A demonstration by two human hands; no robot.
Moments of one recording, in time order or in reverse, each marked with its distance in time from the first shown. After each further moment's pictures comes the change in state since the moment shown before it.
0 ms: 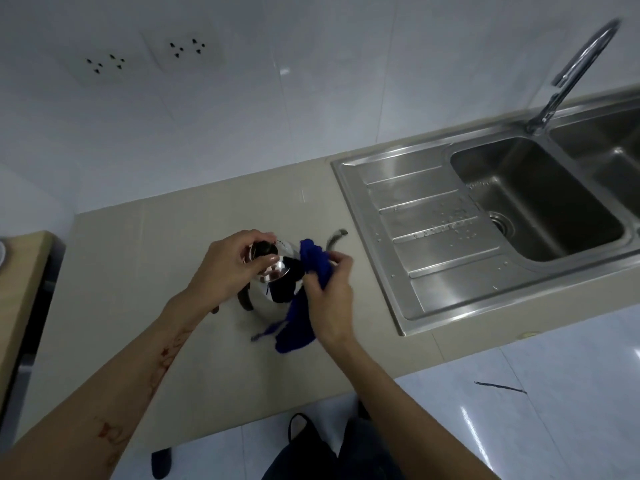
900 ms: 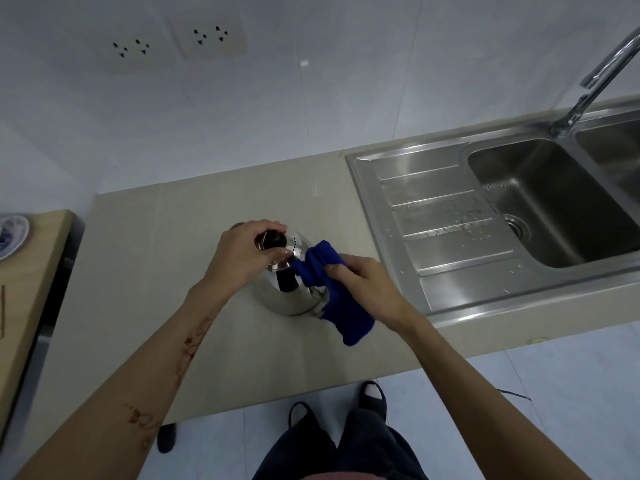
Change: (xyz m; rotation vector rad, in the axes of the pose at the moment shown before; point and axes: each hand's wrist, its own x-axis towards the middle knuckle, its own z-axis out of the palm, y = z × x) left_hand 0.004 0.000 0.012 0.039 0.097 -0.092; right_hand 0.035 -0.006 -0.064 -0.249 -0.504 0.030
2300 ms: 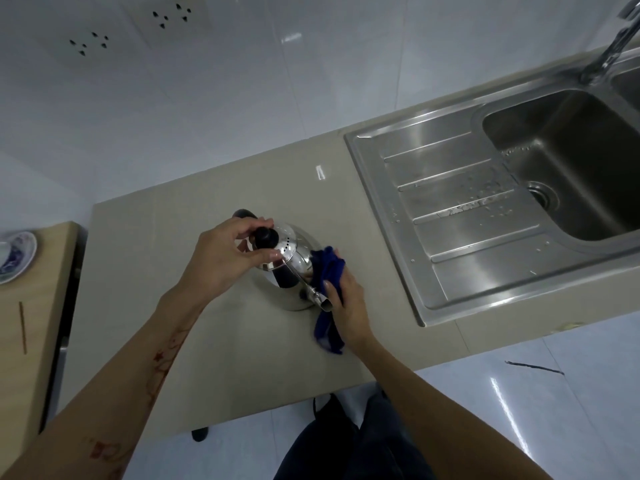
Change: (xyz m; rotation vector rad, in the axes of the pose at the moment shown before) left_hand 0.004 0.007 -0.013 -0.070 -0.013 -0.063; right_hand 0.038 0.106 0.074 0.040 0.334 -0.083
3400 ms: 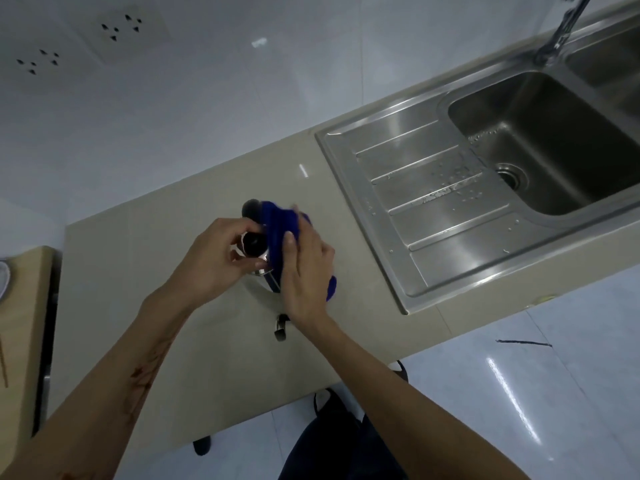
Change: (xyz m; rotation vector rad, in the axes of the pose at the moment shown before) left_hand 0.001 0.028 0.009 0.243 -0.222 0.185; right_hand 0.023 -0.084 0.027 -0.115 0.321 -0.055
